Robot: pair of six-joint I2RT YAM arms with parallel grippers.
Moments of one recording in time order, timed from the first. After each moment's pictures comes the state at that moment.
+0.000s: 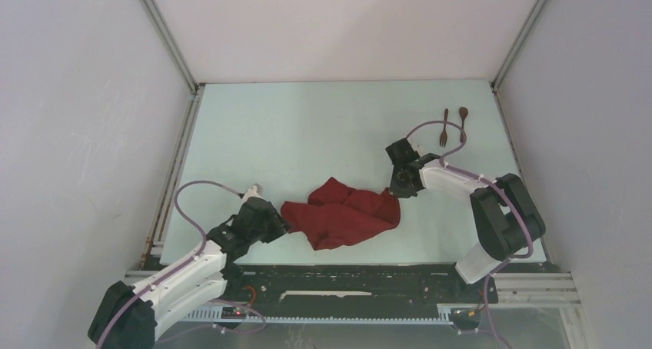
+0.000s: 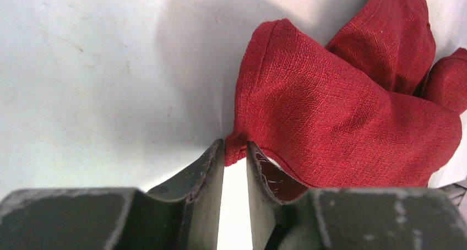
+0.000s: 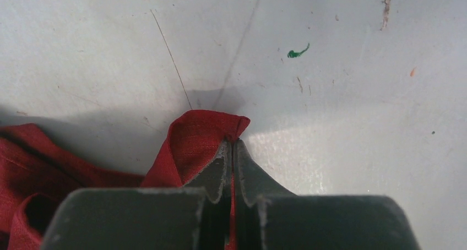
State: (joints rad) left arm -0.58 0.79 0.22 -0.26 -0.05 -0.97; right arm 0.48 1.62 0.92 -0.50 0.18 0.66
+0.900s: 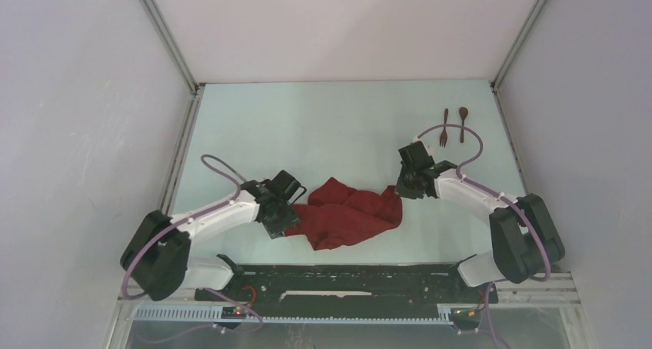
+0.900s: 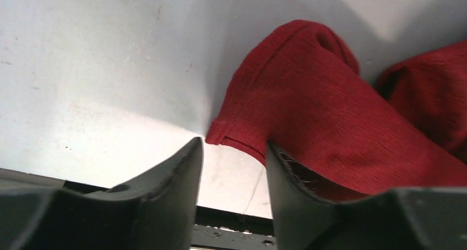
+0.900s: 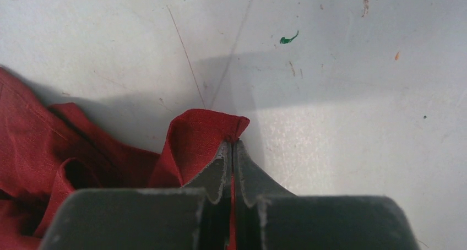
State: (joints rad) left arm -0.67 1.26 0.67 -0.75 -0.14 -1.21; right arm 0.45 1.45 0.82 -0.44 0.12 0.68
